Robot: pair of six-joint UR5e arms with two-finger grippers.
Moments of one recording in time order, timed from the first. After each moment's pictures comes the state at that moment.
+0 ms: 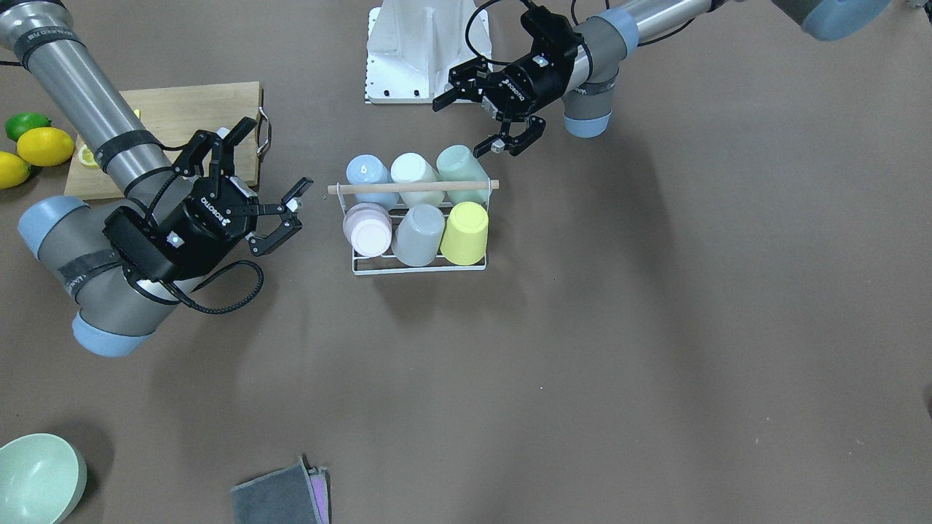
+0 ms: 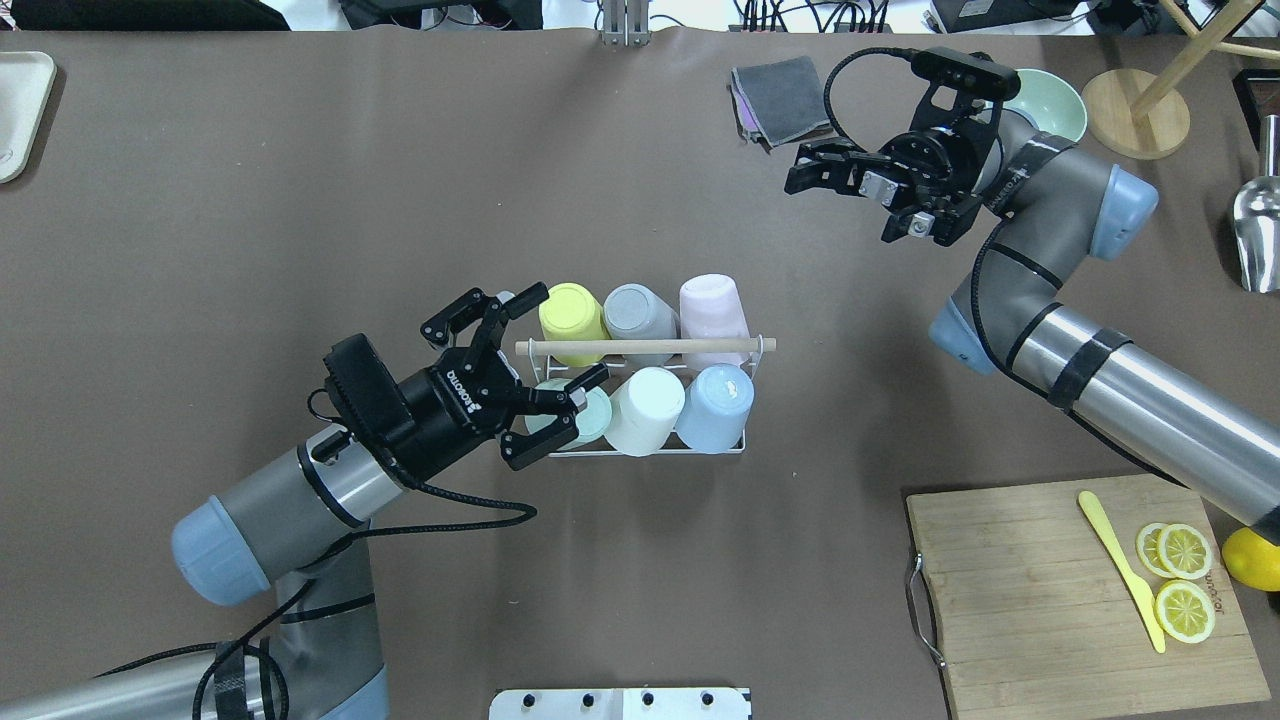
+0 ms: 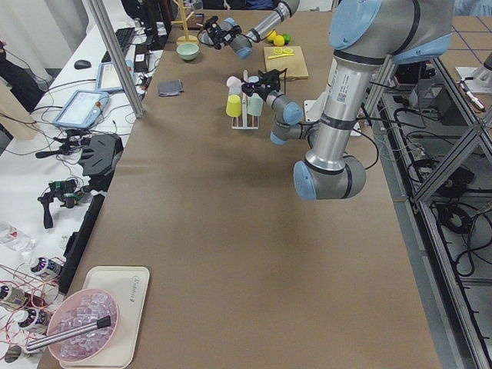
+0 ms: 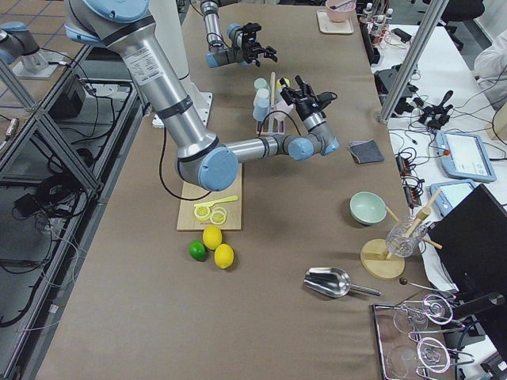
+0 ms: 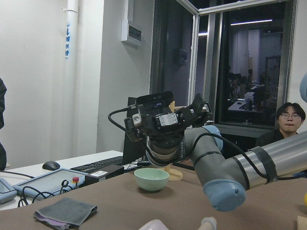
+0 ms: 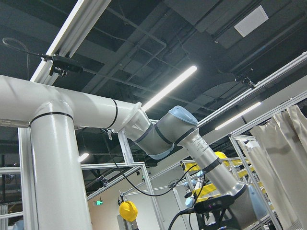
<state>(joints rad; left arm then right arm) -0.30 -2.03 -1.55 -3.42 -1.15 -0.27 0.86 -1.02 1.18 -1.43 4.19 -1.46</state>
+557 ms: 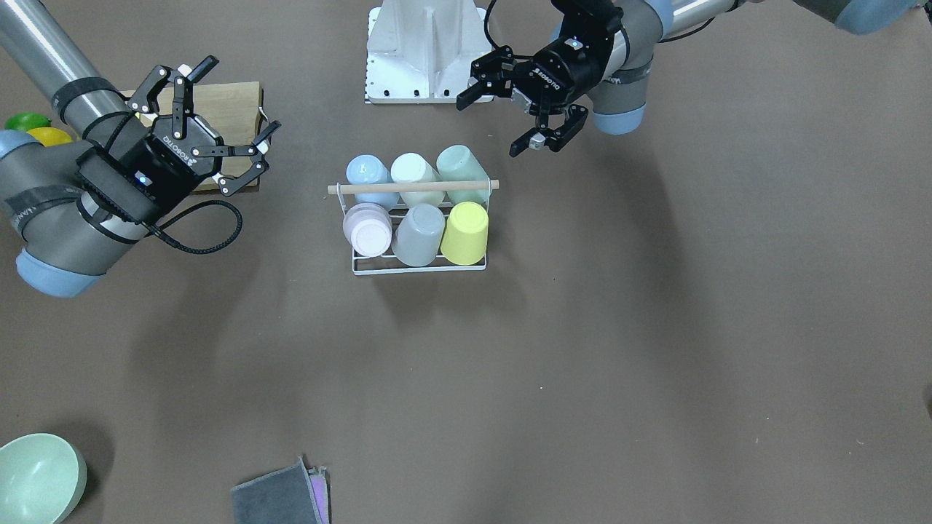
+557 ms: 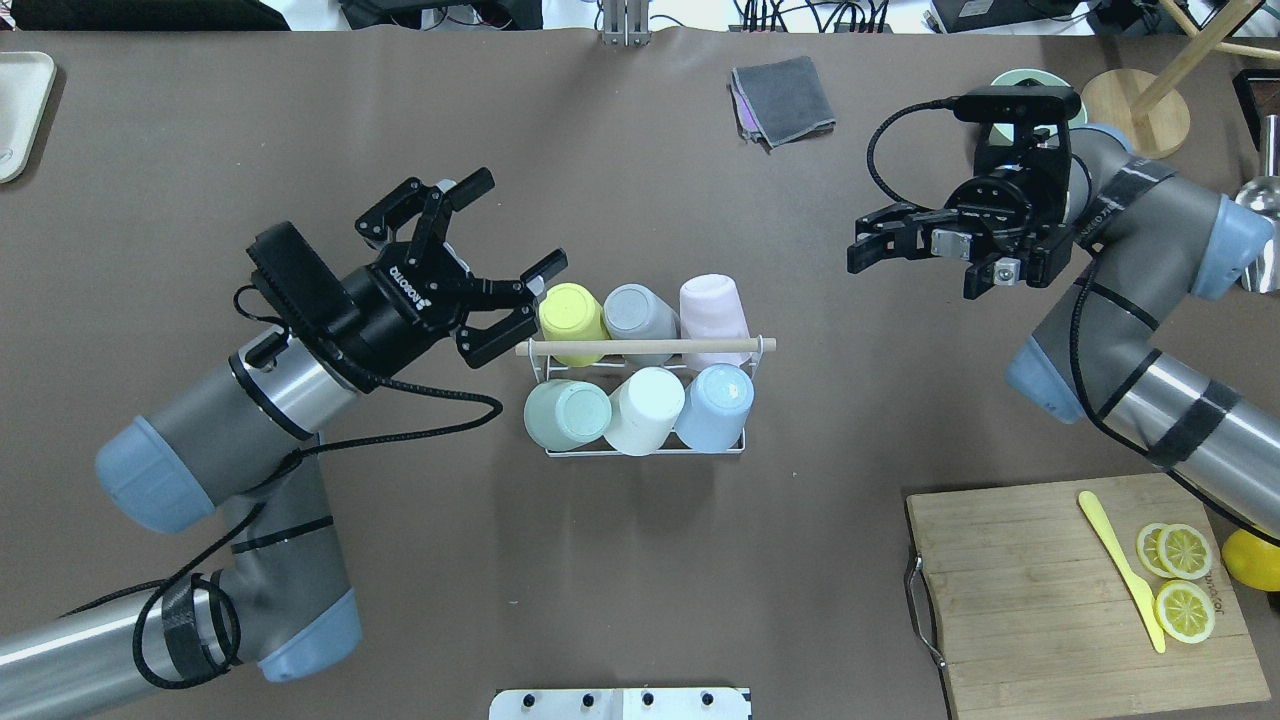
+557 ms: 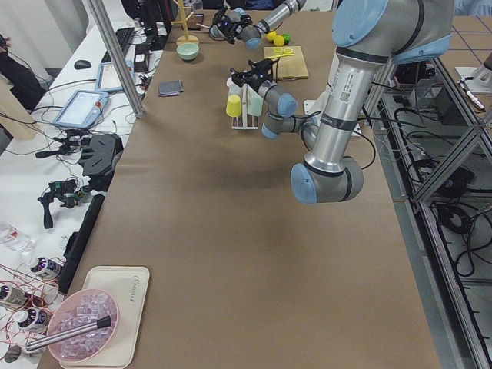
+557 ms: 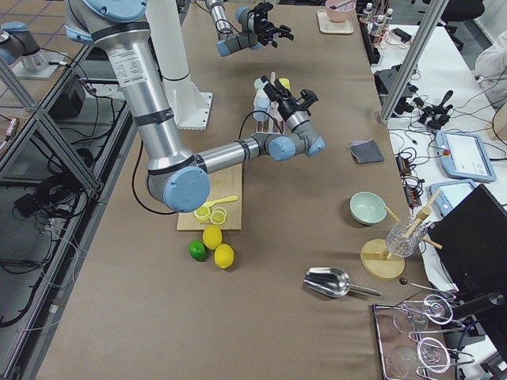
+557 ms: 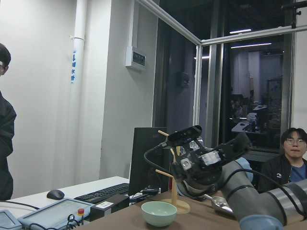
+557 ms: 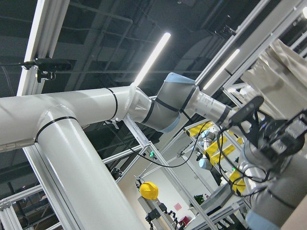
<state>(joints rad) -0.46 -2.01 -1.68 -3.21 -1.18 -0.27 0.88 -1.24 1.52 -1.60 4.05 -1.12</state>
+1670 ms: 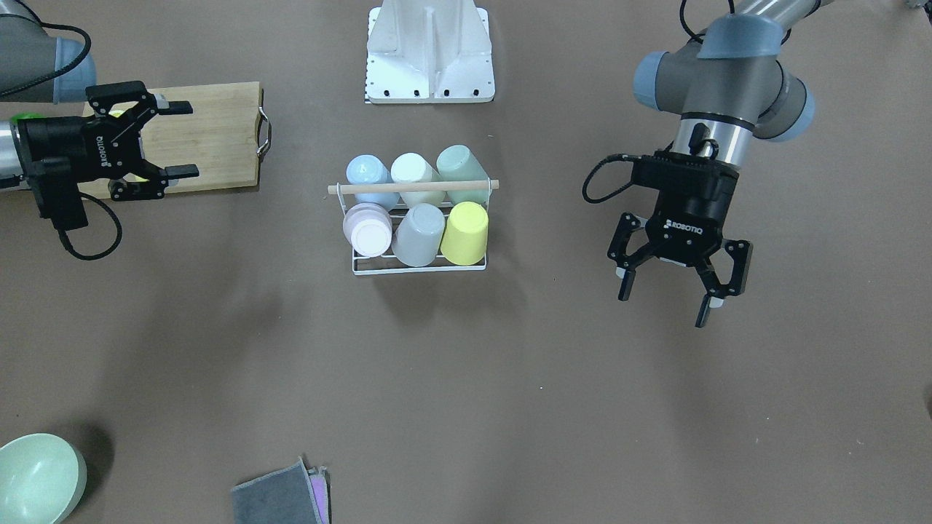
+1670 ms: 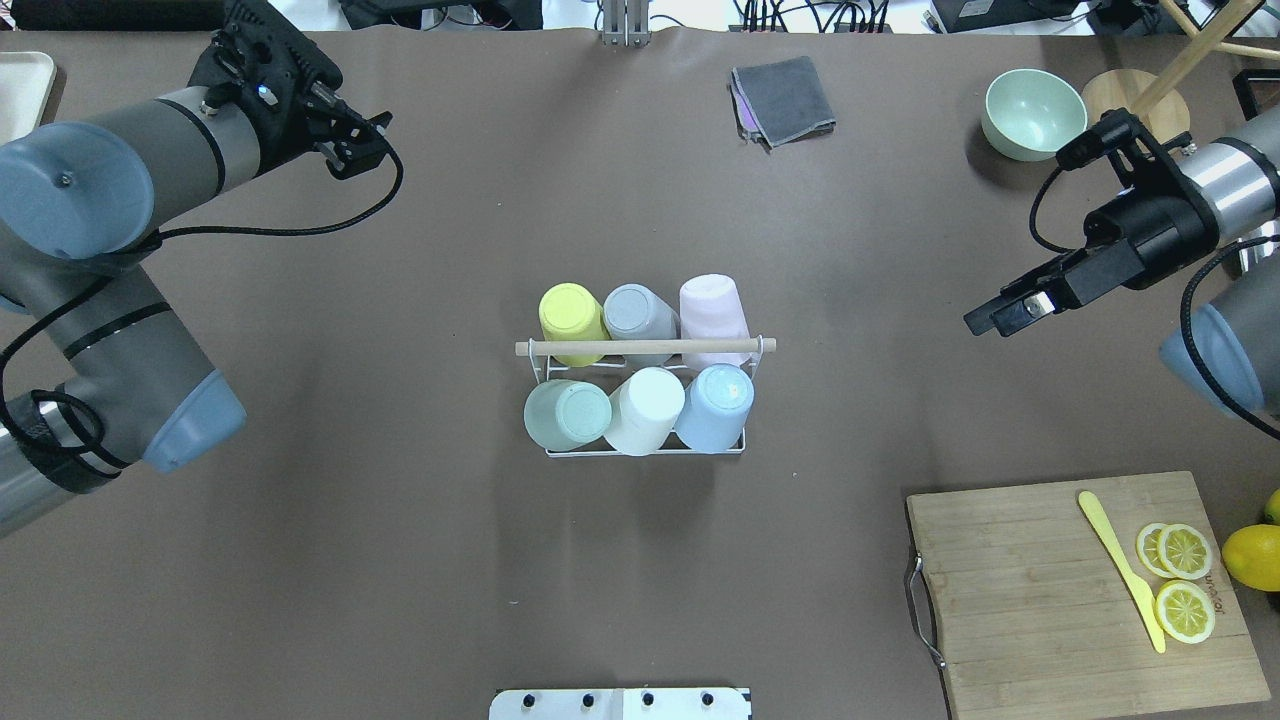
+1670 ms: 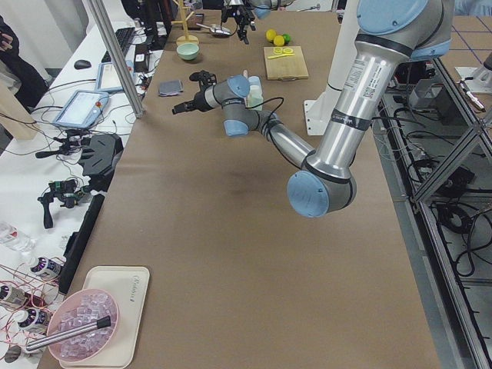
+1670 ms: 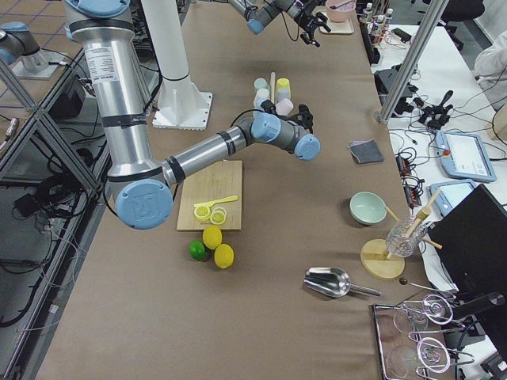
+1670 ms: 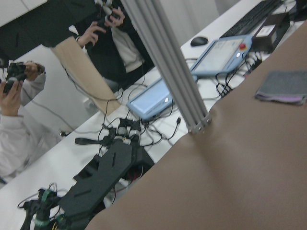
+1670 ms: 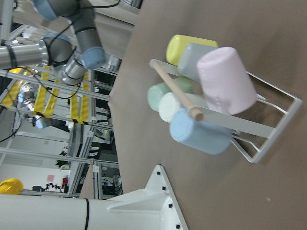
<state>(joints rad) -0.83 -1.95 -1.71 -2.31 -1.45 -0.24 1.06 -1.39 1.83 -2.41 3.42 -0.92</state>
